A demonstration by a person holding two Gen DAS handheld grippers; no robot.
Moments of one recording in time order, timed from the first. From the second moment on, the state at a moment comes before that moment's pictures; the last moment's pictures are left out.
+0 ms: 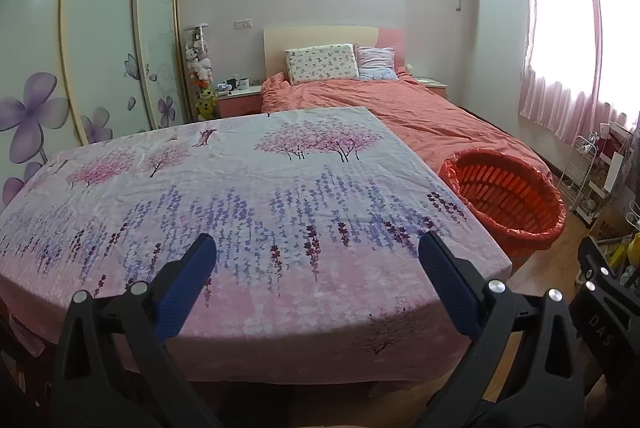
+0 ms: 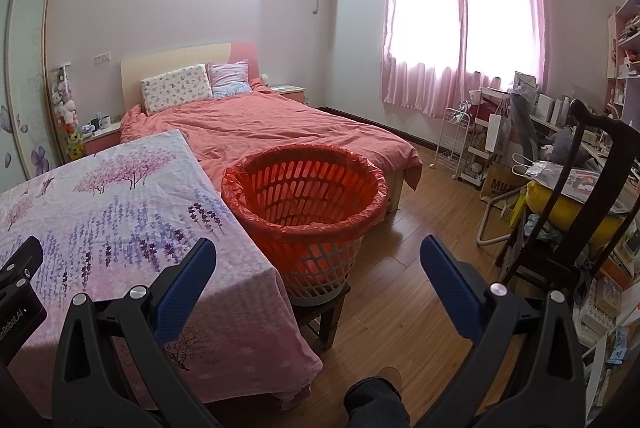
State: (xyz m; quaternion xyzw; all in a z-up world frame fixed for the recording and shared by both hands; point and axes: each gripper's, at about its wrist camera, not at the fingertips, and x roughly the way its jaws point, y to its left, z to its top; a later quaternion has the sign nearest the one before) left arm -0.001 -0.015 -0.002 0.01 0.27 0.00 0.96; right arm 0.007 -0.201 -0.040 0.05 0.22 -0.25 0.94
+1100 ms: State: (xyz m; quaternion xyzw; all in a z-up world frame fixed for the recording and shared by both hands) left arm 0.000 -0.015 -0.002 0.01 0.27 0.00 0.96; right arm 0.007 -0.201 -0.040 0.05 0.22 -0.25 0.94
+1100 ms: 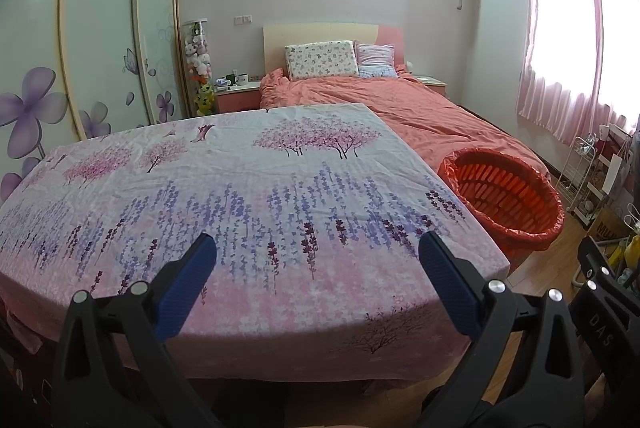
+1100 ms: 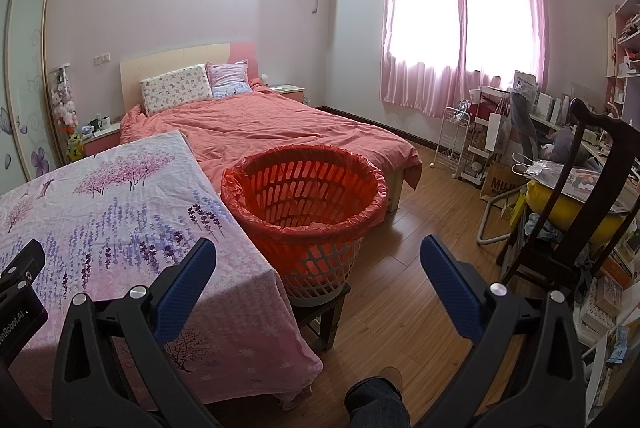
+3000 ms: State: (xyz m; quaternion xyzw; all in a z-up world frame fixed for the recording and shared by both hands) left arm 0.001 -0.013 -0.008 0.01 0.28 0.00 0.96; right arm 0.009 -0.198 -0.045 0.06 0.23 -0.25 0.94
